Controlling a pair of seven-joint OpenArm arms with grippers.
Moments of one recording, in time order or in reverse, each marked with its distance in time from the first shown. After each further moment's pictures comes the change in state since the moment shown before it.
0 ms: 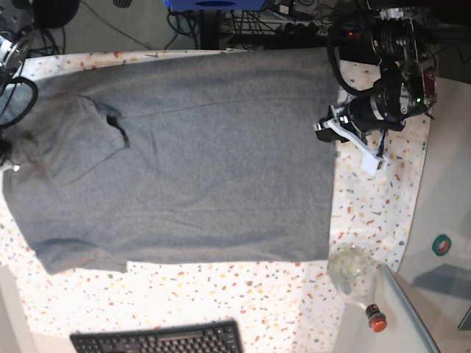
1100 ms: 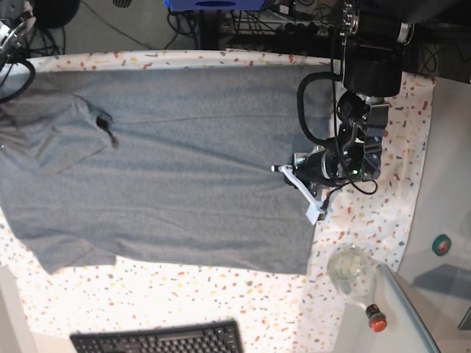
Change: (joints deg) left arm -22.5 0.8 18.3 -30.7 17.4 -0.8 -16.0; right arm -5.5 0.0 6.6 1.1 0.2 -6.8 6.3
